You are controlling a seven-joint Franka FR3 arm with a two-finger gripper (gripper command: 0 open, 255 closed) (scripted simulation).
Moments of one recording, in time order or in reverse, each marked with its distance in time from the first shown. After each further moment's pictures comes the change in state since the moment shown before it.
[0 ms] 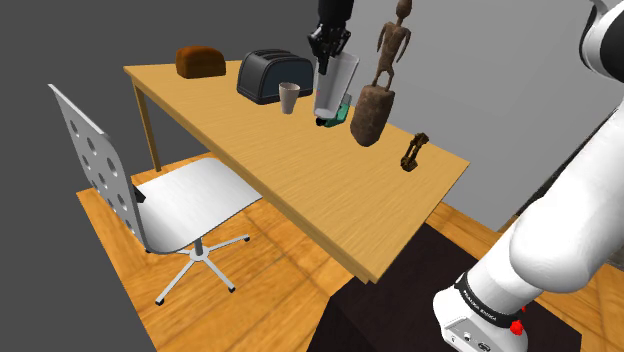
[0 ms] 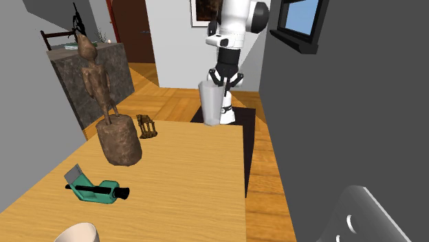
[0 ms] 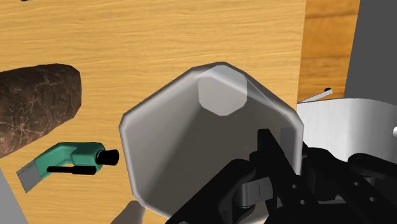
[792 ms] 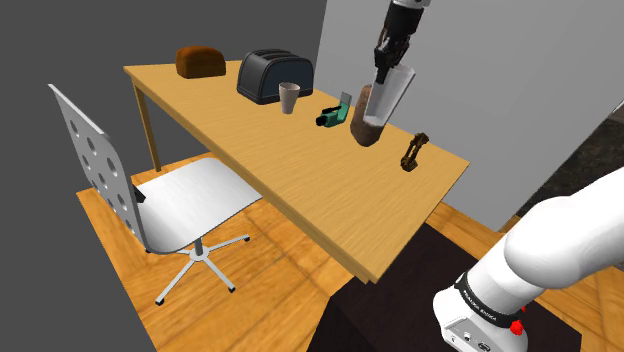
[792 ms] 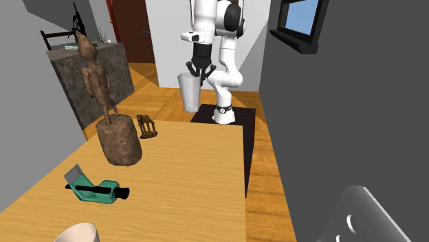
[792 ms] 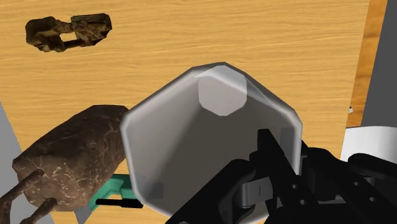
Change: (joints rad) arm -0.101 -0.348 -0.143 -0.391 0.043 0.072 -0.242
